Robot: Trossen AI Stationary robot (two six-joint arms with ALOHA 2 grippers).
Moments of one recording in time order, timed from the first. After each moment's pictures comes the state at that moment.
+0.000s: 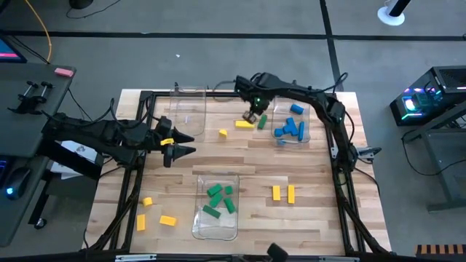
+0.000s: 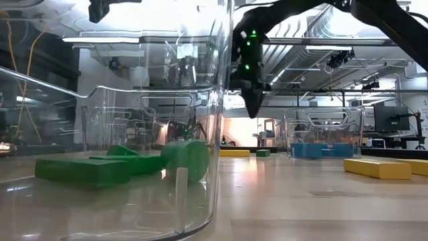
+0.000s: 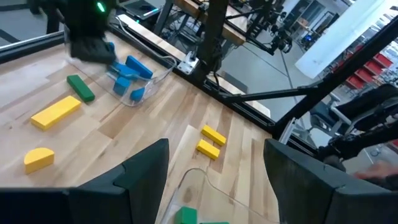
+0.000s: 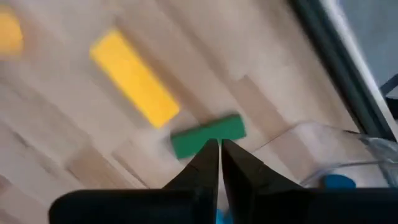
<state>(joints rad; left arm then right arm) -0.20 0.80 0.84 -0.35 -0.28 -0.62 -0.48 2.13 1.93 -1.29 0.15 0.16</state>
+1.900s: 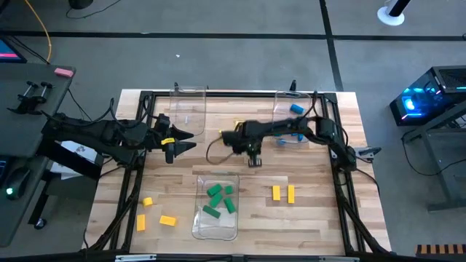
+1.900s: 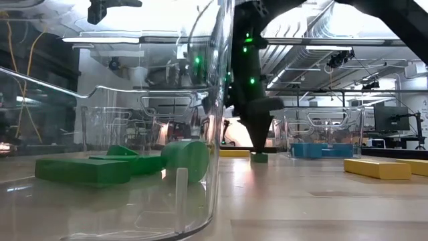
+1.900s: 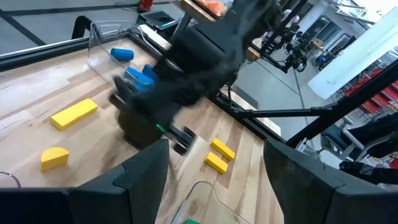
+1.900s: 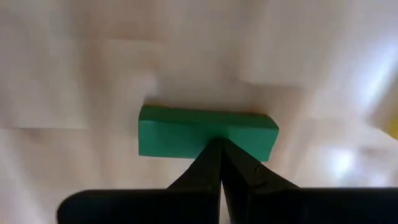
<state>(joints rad) -0.20 0.80 0.84 -0.35 -0.36 -0.68 -0.10 2.23 1.71 -1.17 0.08 -0.19</state>
